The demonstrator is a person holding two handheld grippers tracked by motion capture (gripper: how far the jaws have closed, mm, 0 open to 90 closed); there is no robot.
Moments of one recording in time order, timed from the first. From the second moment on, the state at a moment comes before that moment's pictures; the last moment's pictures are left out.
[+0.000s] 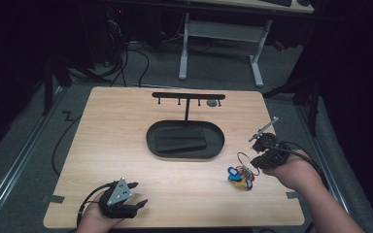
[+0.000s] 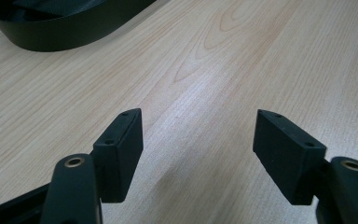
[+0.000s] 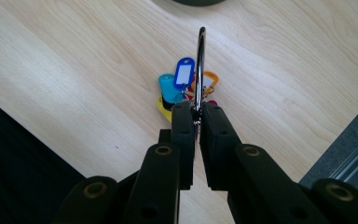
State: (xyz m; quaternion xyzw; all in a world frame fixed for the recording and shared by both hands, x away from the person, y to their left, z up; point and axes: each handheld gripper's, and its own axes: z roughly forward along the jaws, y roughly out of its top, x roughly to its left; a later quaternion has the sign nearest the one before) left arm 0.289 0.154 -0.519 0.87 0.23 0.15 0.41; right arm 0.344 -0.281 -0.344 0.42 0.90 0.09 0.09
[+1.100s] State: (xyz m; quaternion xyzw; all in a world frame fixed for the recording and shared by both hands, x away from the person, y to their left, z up) left arm 0.290 0.156 -0.519 0.87 0.23 0.15 0.41; right arm 0.394 -0.251 -0.283 0.42 0.90 0.12 0.08
